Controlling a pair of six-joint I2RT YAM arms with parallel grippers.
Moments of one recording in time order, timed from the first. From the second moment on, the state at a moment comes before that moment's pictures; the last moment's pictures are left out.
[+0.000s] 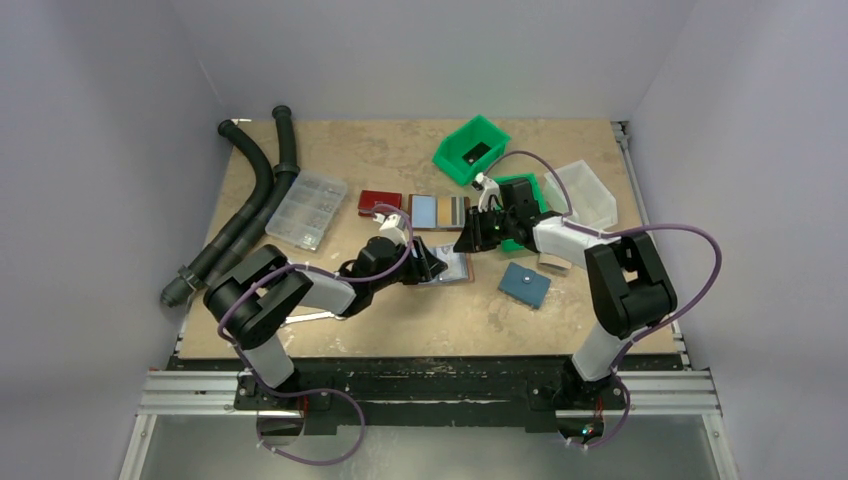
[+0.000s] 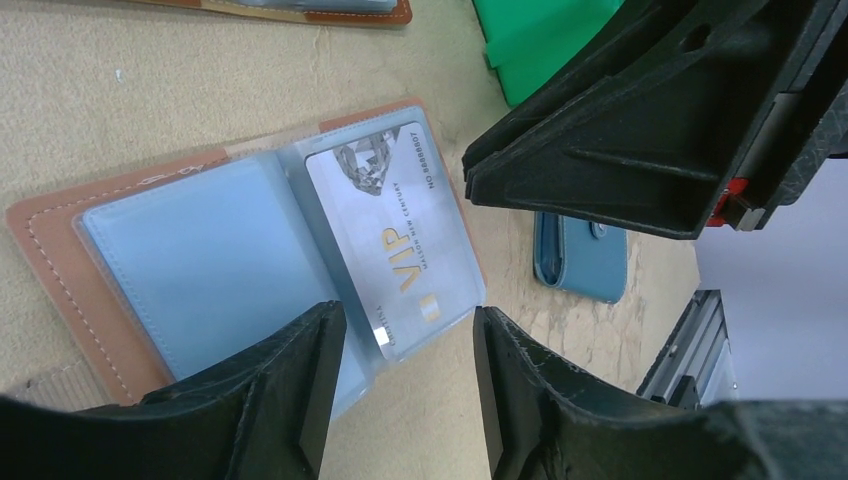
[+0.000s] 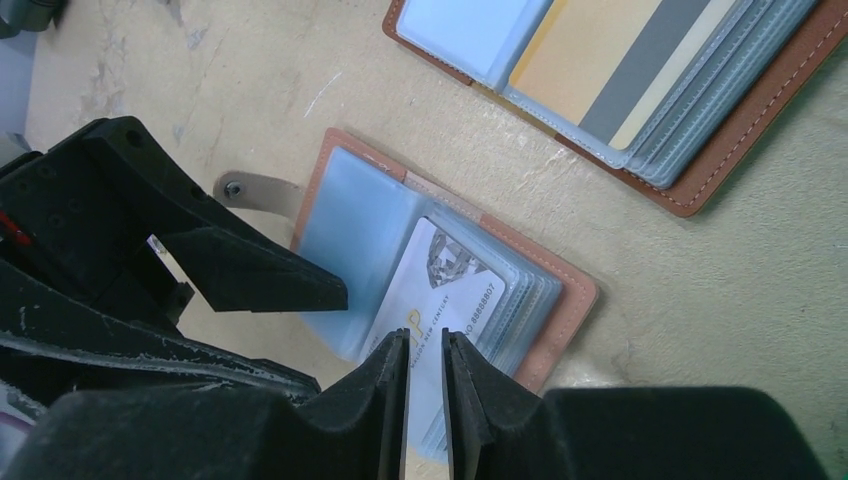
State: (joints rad) left arm -0.74 1.70 0.55 0.76 0.07 -0.82; right arm 0.36 1.70 0.94 -0.06 -0.58 0.24
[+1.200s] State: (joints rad) left arm -0.71 1.79 0.58 0.82 0.13 -0.85; right arm 0.36 1.75 0.95 -0.08 -0.57 0.25
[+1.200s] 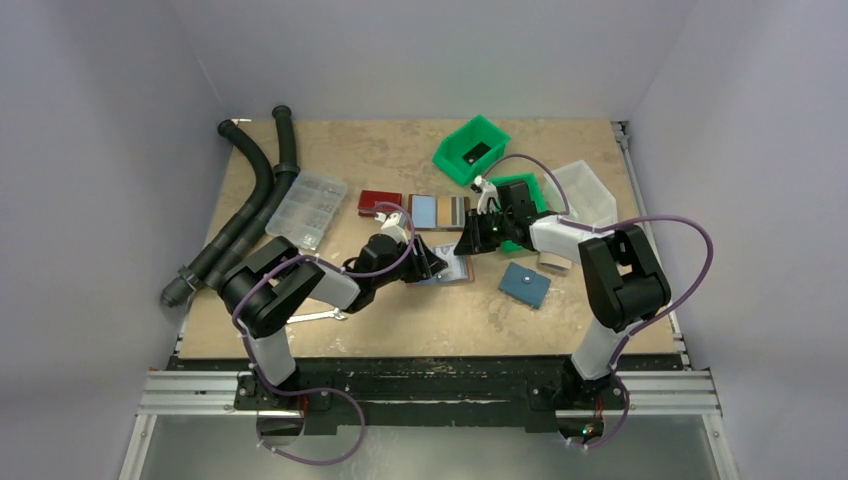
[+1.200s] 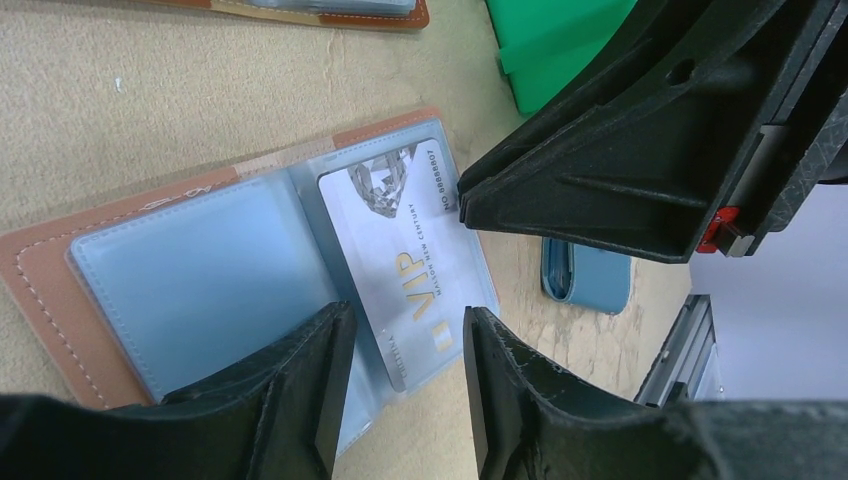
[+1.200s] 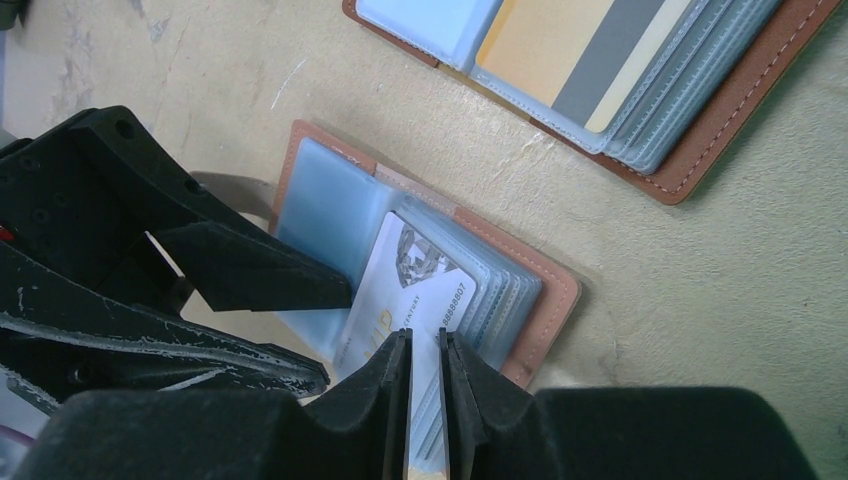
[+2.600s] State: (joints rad) left arm -0.66 1.89 0.58 0.93 0.15 -1.02; right arm 0.35 1.81 1.00 -0.09 -0.58 0.27
